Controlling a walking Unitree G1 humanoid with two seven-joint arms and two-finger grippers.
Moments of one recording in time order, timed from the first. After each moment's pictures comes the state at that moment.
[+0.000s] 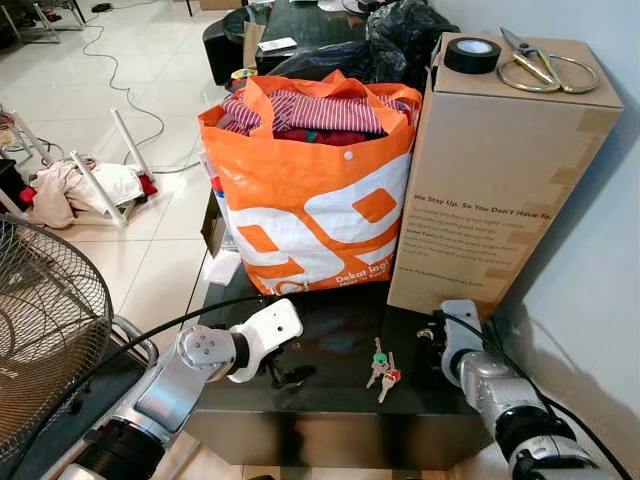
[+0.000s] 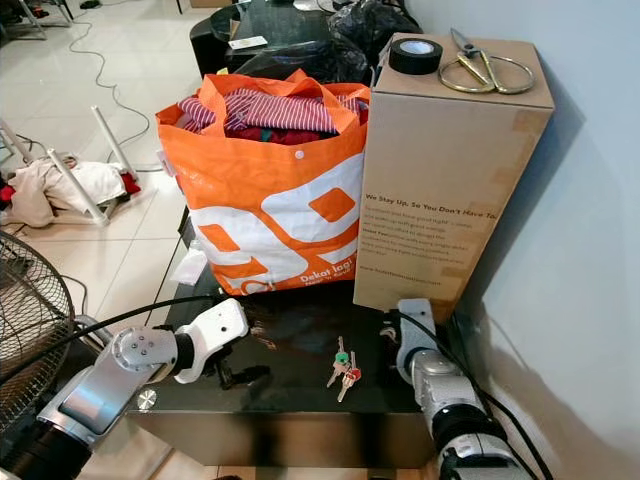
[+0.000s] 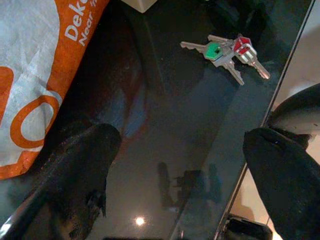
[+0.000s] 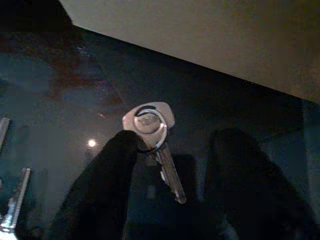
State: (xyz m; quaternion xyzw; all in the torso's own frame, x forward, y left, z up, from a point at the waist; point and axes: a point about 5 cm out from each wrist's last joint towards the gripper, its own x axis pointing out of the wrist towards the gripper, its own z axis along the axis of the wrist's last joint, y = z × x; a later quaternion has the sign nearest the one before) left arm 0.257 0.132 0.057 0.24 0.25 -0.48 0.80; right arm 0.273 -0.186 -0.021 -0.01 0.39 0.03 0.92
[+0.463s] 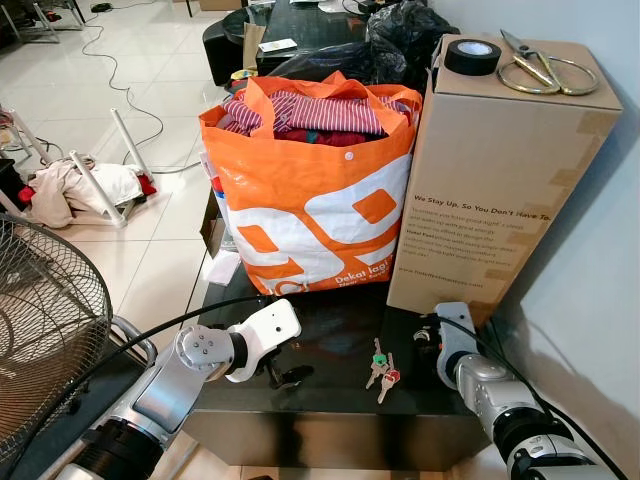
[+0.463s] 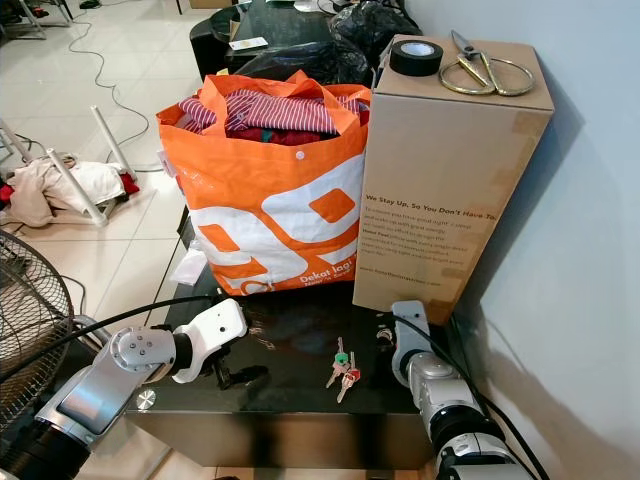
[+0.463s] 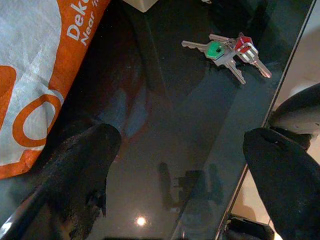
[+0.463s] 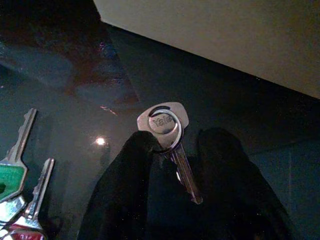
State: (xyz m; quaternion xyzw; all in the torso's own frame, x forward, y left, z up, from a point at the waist) left arm 0.257 0.133 0.057 0.25 0.25 -0.48 0.80; right arm 0.270 -0.182 -0.025 -0.01 0.39 0.06 0.92
